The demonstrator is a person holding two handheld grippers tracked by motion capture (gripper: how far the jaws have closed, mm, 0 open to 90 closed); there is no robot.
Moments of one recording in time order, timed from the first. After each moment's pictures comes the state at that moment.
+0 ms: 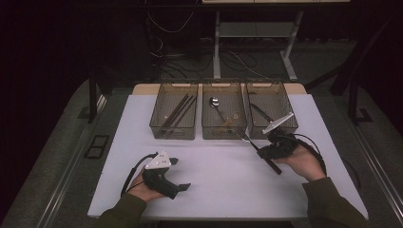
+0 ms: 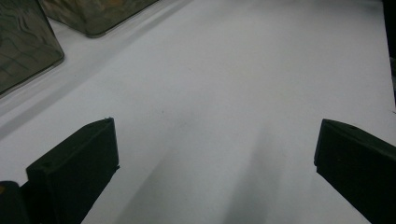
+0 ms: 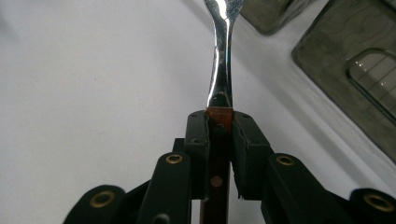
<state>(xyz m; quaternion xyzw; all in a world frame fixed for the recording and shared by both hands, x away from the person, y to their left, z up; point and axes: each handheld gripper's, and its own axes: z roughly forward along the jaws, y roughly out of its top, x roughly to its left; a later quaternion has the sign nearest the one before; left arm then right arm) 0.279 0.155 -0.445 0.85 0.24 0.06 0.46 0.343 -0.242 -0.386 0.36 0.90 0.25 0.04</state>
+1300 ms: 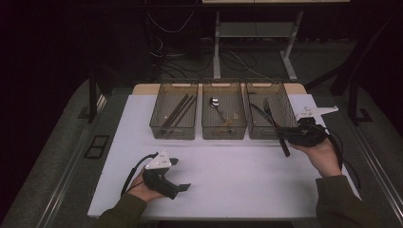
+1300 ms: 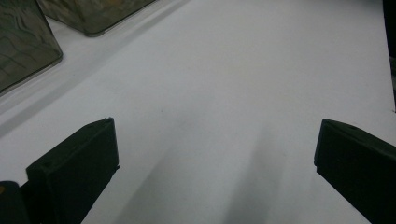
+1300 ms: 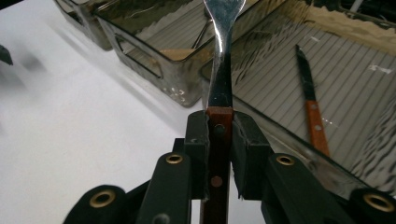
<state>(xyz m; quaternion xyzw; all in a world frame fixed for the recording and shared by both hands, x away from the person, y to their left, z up) 0.279 0.155 -0.446 0.85 0.24 0.06 0.46 0.344 -0.306 -0.360 0.41 0.81 0.40 0.13</state>
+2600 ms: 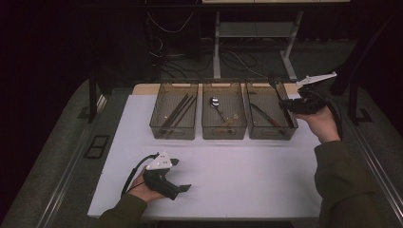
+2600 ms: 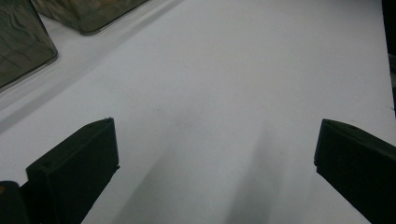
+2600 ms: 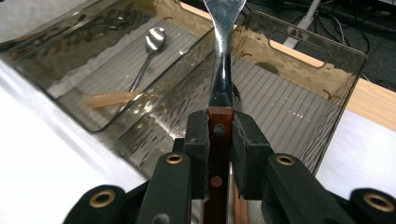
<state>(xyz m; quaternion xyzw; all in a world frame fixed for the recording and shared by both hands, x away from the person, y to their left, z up) 0.277 0.153 -0.446 0.85 0.24 0.06 0.46 0.420 -0.315 -0.319 0.44 0.80 0.37 0.17</state>
